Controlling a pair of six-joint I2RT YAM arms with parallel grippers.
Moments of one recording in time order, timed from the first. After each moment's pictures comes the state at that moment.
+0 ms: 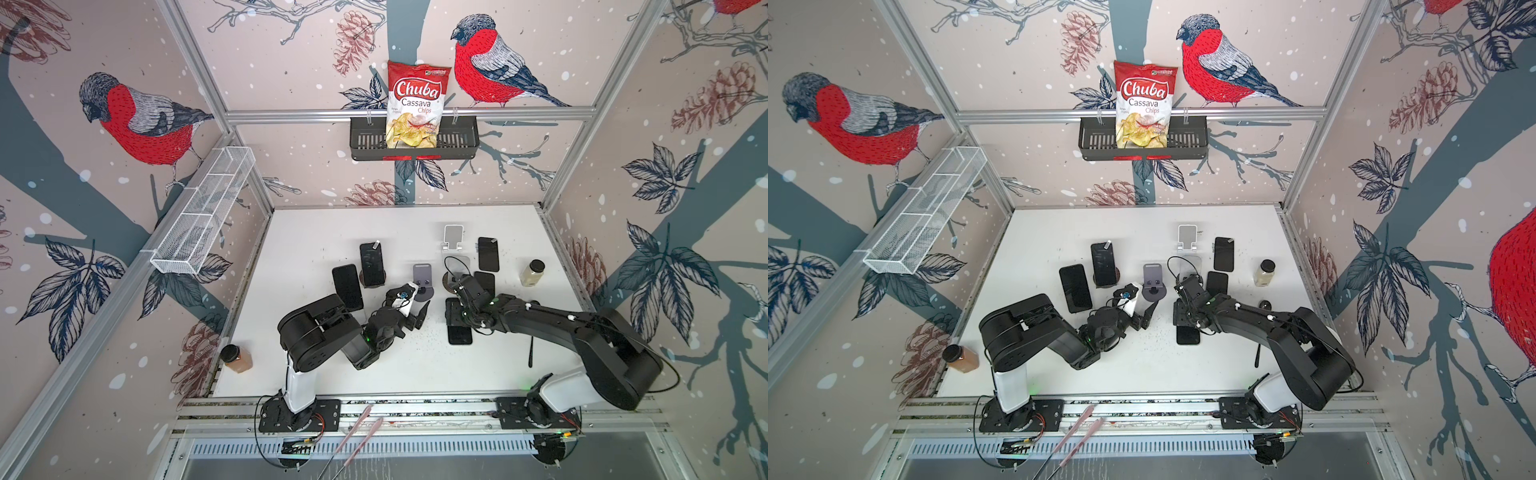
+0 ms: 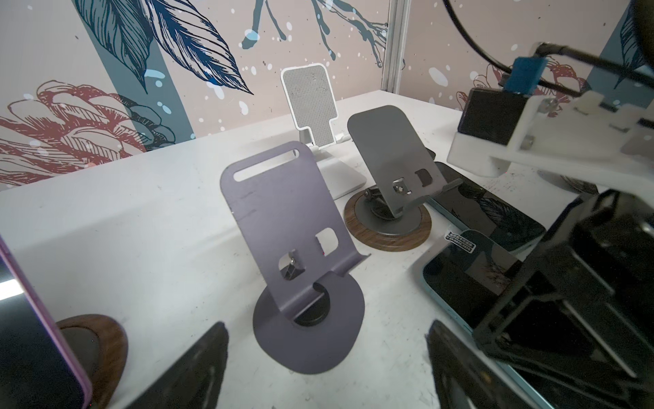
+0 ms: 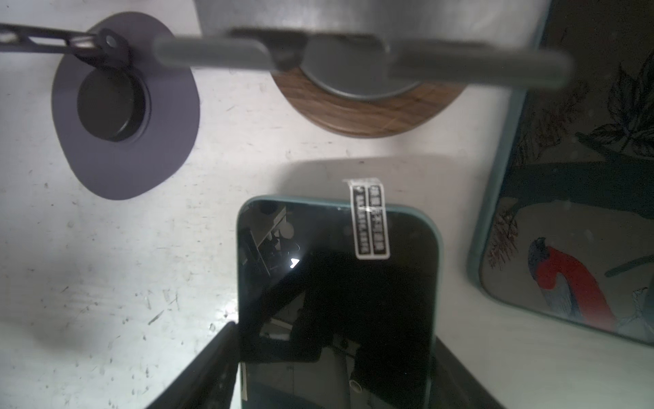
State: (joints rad) left arm -0.92 1.89 0.45 1.26 -0.26 -0.03; right arm 0.70 1.48 0.67 -0.33 0.11 0.60
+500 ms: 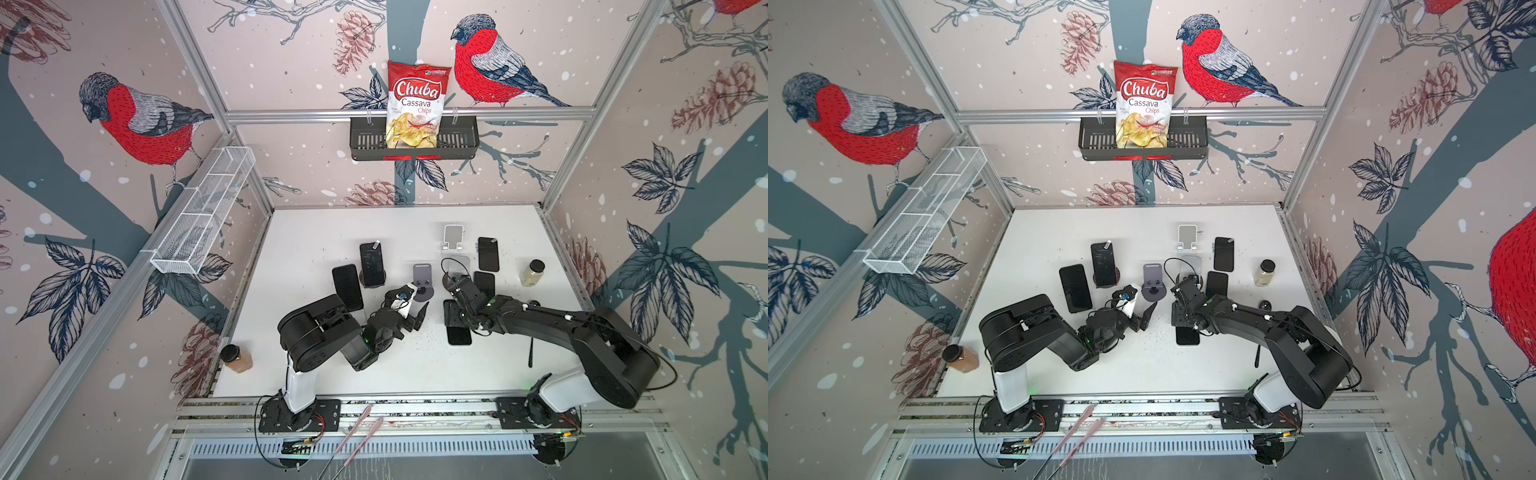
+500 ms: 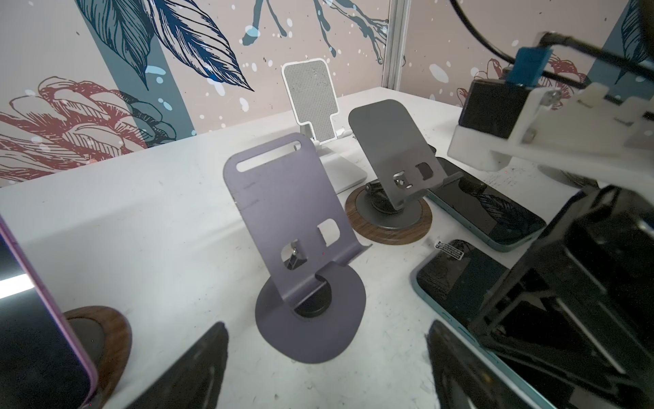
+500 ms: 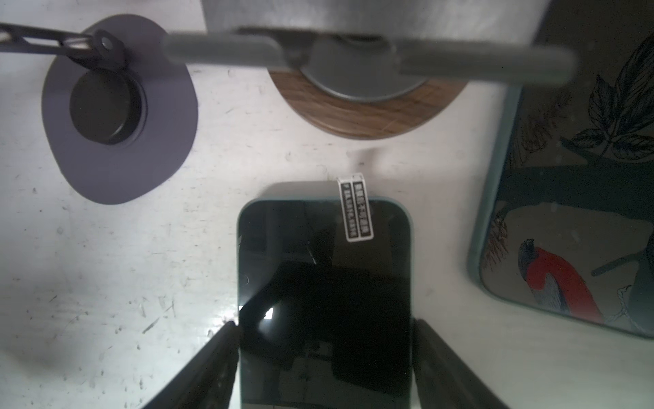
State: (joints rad) left arm -0.92 1.89 0.44 1.27 -0.26 -0.03; right arm 0.73 1.49 0.68 -0.33 0.15 0.63
